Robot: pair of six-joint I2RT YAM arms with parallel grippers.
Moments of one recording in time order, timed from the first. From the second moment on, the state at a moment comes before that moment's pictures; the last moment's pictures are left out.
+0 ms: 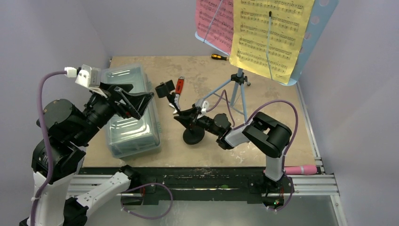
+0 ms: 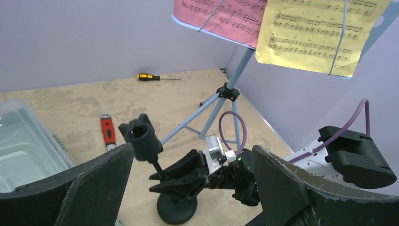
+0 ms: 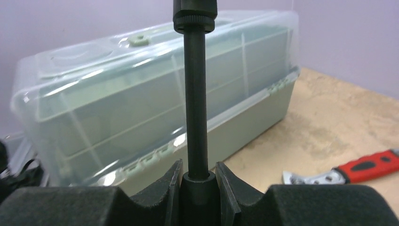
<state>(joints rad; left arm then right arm) -0.54 0.80 1.59 -0.76 0.02 -0.34 0.88 1.88 0.68 1.40 -0.27 0.19</state>
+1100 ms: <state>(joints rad) -0.54 0.79 1.47 -0.79 0.01 -0.36 0.90 1.89 0.54 1.51 -0.15 0.11</state>
